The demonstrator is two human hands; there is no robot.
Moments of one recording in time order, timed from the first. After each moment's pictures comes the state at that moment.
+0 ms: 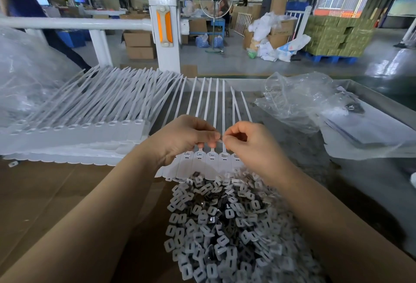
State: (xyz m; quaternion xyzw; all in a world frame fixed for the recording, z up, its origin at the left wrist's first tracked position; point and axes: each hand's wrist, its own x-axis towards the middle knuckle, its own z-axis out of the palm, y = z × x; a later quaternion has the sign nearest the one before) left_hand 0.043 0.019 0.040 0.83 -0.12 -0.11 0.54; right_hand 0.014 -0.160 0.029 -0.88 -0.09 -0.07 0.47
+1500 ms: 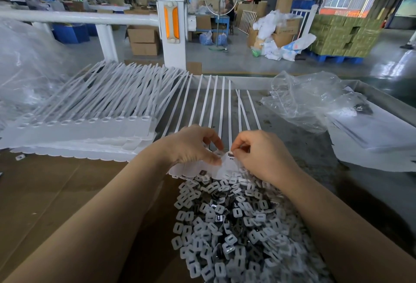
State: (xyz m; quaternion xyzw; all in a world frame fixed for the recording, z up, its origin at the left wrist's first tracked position) left_hand 0.046 0.024 0.023 0.91 -0.16 -0.13 0.36; right_hand 0.022 -0.166 0.014 -0.96 -0.13 -0.10 0.22
